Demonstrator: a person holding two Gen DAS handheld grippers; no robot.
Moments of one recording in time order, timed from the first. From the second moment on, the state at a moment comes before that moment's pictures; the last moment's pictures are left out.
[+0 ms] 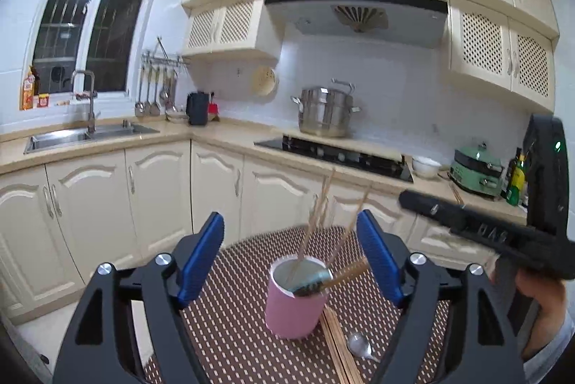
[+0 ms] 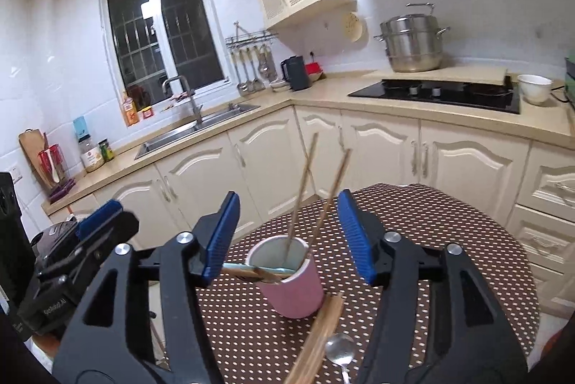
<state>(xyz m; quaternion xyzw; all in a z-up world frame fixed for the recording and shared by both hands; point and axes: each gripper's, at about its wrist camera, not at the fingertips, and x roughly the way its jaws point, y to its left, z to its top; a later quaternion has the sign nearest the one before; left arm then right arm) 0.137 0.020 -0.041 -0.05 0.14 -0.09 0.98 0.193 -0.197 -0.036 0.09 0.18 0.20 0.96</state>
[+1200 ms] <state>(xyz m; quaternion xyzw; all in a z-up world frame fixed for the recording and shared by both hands) 0.200 -0.048 -0.226 0.05 0.47 -0.08 0.88 0.176 -0.229 -0.209 0.04 0.41 0.14 0.90</state>
